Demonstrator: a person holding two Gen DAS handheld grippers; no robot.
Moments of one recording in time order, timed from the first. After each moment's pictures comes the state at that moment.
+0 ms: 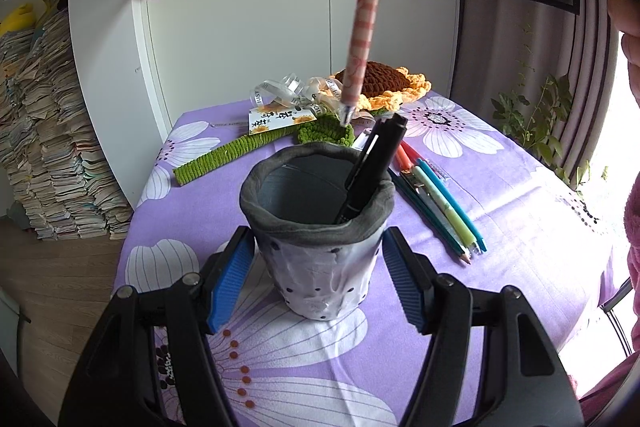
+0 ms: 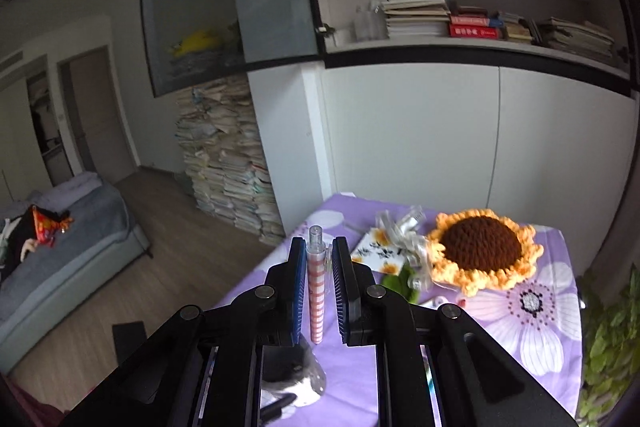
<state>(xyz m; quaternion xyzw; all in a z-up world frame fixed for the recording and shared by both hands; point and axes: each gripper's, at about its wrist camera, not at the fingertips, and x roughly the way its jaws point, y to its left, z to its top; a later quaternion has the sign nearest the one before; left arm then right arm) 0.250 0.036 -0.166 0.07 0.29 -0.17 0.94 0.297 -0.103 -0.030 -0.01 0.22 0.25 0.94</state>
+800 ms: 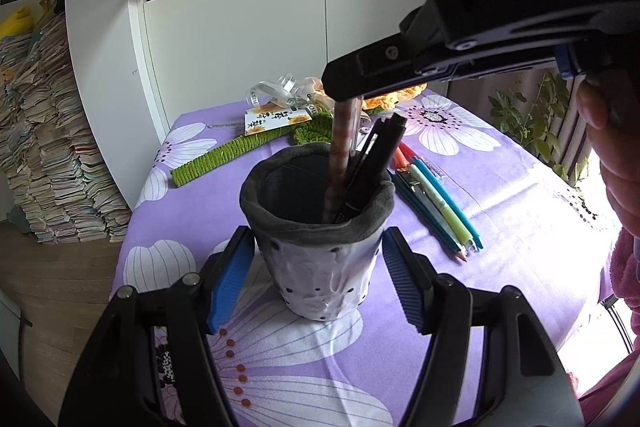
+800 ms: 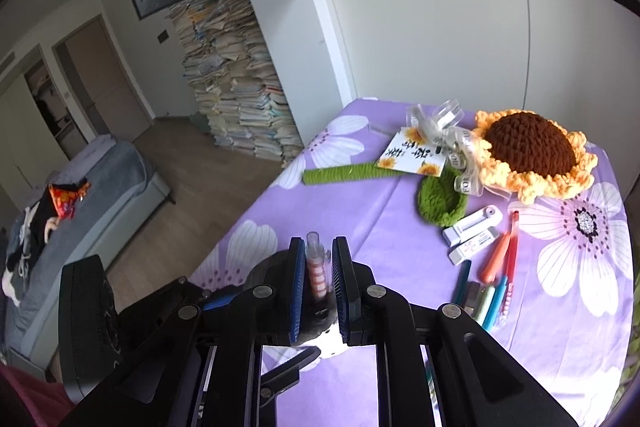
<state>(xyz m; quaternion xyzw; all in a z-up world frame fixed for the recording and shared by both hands) 0.248 0.033 -0.167 0.07 0.29 -0.17 0.94 0.321 -0.088 -0.106 0.00 0.36 0.28 0.89</state>
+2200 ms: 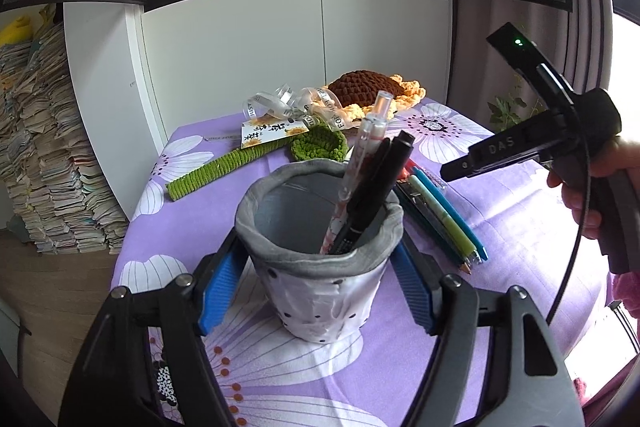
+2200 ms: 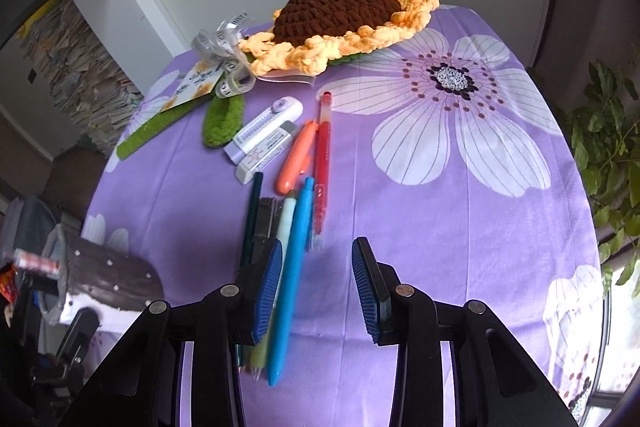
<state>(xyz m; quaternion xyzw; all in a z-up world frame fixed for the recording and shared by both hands) 0.251 0.028 -0.169 0.08 0.26 -0.17 0.95 0.368 -0.212 -0.189 0.08 0.48 0.06 0.87</state>
